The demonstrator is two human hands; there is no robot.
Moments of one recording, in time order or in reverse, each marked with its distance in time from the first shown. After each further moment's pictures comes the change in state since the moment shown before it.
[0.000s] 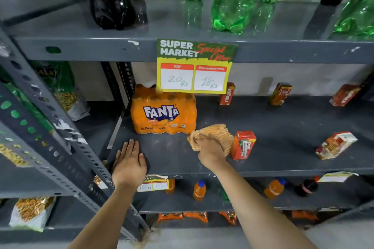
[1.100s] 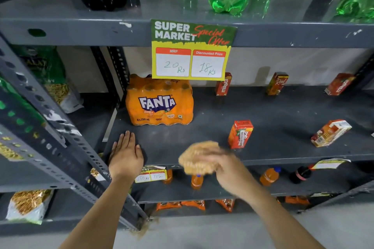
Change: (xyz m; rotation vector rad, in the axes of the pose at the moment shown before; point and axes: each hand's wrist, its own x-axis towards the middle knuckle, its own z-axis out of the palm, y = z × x) left_hand 0.001 -0.003 0.005 0.026 -0.005 0.014; right_hand -0.120 0.018 -0.032 0.354 0.015 -0.239
